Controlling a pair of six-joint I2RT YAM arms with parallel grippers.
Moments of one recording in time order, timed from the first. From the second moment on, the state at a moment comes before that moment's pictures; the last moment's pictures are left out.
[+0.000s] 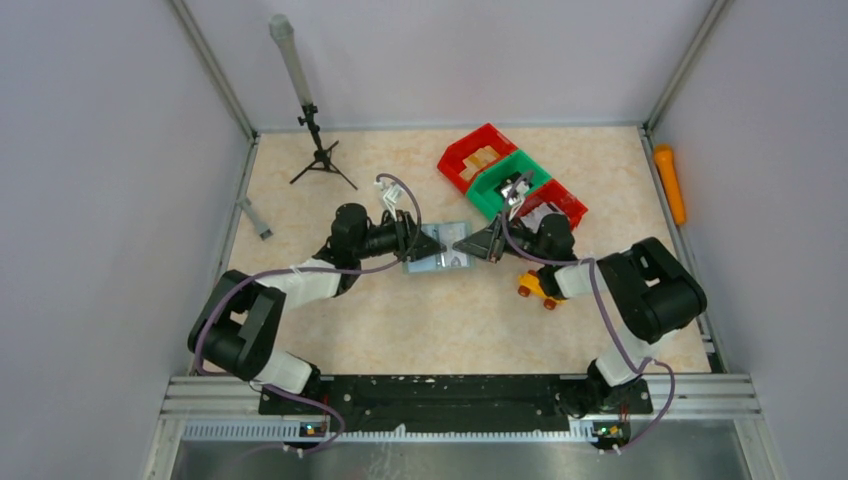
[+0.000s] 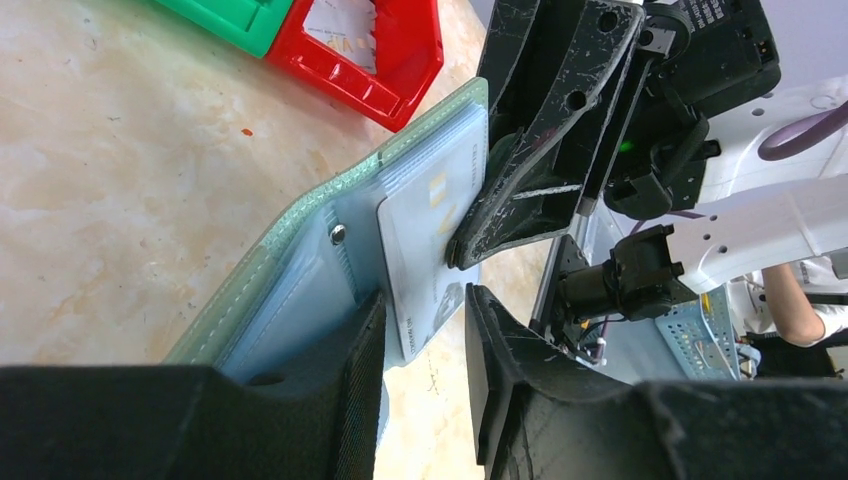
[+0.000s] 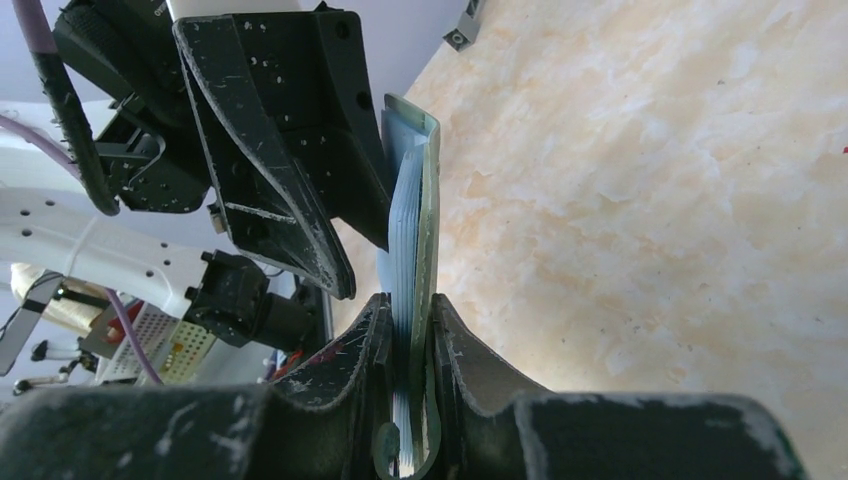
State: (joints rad) left arm -0.44 1.48 0.63 0.66 0.76 -0.69; right arm 0.44 1.66 0.53 1.15 -0.78 0.83
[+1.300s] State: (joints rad) left arm -0.37 1.49 0.58 0.84 0.81 -0.81; right arm 0.44 1.68 0.54 1.22 -0.83 0.86
